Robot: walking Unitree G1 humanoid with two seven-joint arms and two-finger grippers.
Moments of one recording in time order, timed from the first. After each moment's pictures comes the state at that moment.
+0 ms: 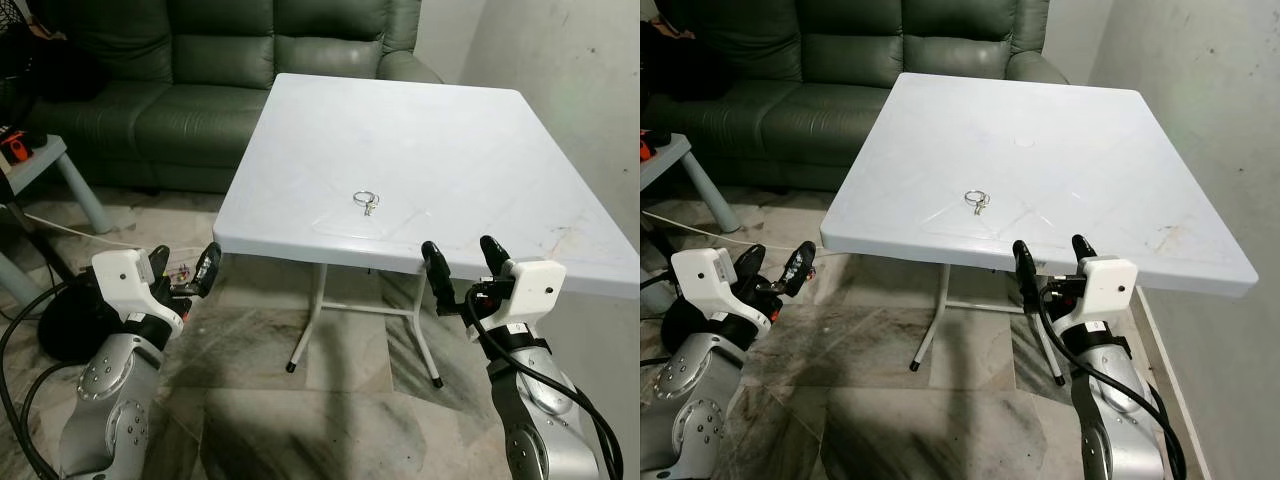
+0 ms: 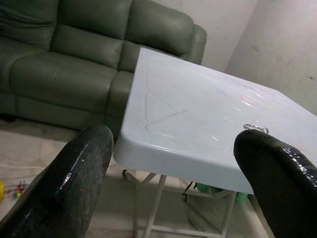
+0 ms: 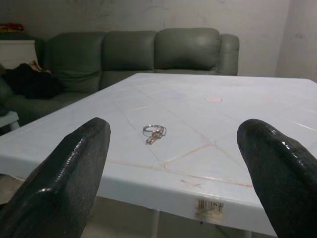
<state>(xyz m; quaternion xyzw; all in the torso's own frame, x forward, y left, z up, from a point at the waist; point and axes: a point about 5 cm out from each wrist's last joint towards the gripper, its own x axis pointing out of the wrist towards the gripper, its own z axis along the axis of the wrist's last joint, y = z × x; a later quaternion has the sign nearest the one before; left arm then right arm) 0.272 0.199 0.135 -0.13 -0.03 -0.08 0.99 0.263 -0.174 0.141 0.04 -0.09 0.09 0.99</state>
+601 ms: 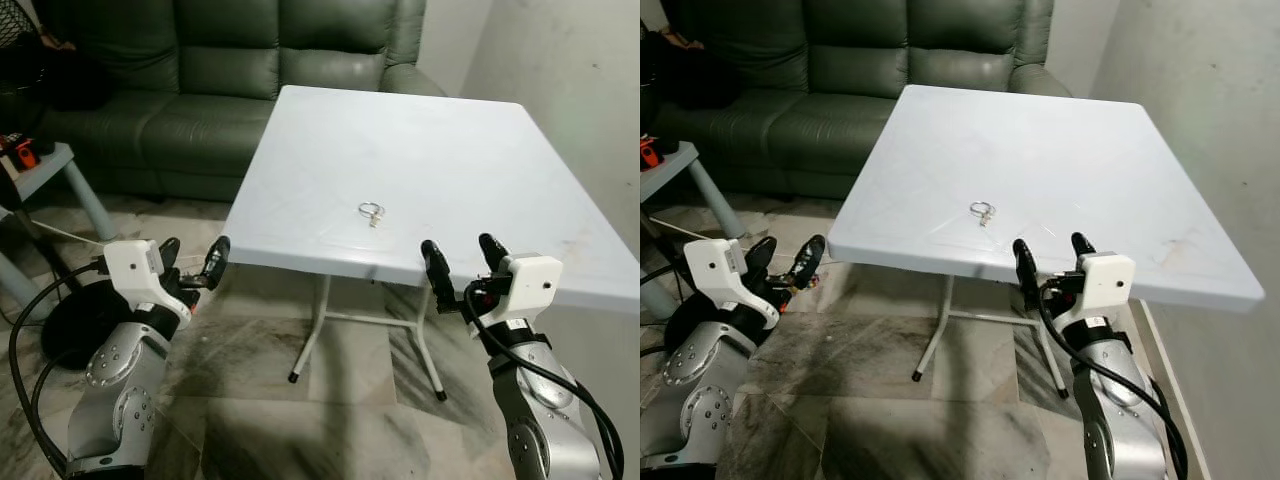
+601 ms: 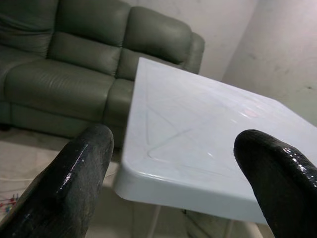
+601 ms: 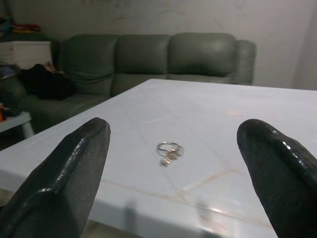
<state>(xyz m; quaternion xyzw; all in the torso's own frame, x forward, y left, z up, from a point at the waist) 0.283 0.193 0.140 -0.13 -0.03 -0.10 0.99 0.267 -0.168 0.145 0.04 -0.10 0.11 0.99</state>
